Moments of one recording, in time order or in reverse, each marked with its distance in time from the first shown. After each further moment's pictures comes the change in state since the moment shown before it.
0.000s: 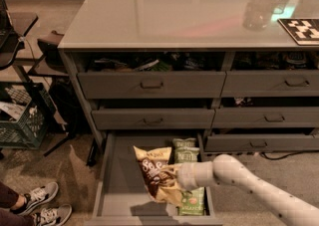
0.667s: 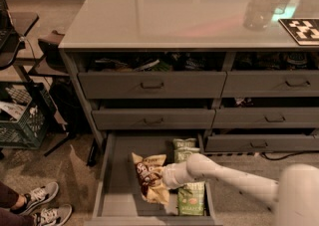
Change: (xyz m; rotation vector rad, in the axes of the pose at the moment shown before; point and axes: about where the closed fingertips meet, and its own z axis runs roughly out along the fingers) arm 0.094 -0.009 0.106 -0.089 0.167 0.157
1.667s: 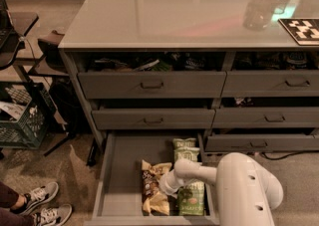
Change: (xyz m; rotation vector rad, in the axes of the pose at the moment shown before) arm 0.119 0.019 0.097 -0.150 0.197 0.309
